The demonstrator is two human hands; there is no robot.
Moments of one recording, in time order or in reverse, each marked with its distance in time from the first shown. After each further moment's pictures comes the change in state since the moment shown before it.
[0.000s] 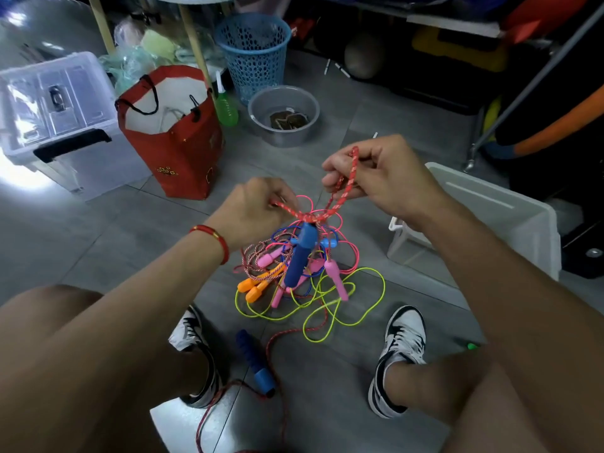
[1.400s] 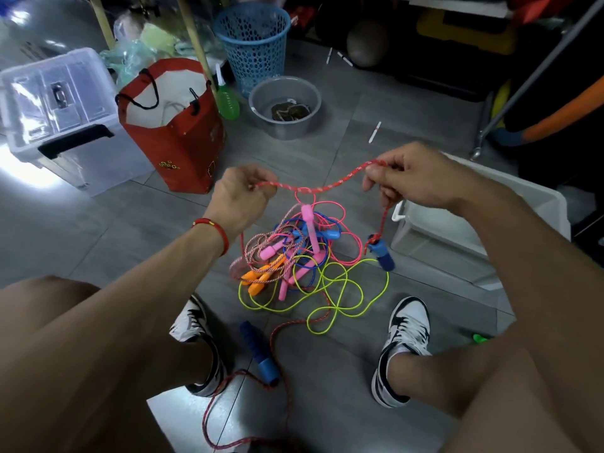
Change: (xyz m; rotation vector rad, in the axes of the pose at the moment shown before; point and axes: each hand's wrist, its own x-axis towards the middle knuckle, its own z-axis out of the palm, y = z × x) left_hand 0.013 -0.024 0.017 -0.217 0.307 -0.274; right_hand -0.008 0.031 -0.052 -0.328 -0.161 0.187
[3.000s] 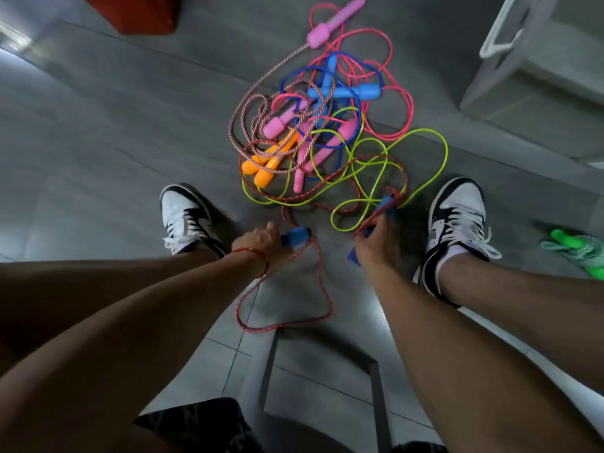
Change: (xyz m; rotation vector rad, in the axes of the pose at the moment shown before) left_hand -0.108 -0.236 0.133 0.941 -0.869 -0.400; right_hand -0.041 0.229 0.331 0.051 0.200 0.908
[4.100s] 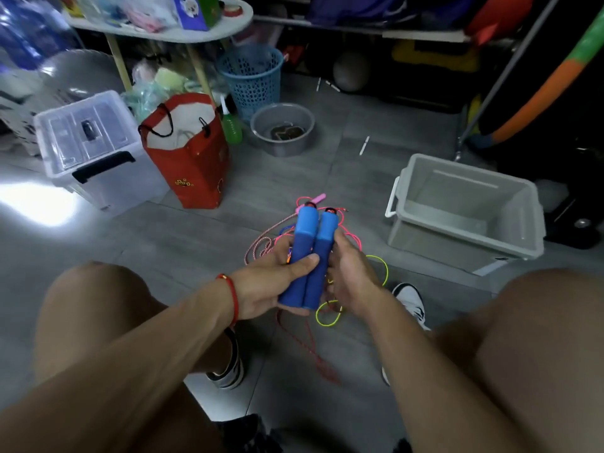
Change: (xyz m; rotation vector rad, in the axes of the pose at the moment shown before) left_hand -0.244 0.019 -0.125 -1.370 -0.074 0.677; right_hand -0.177 -0.131 -0.153 0.934 -0.450 -0.219
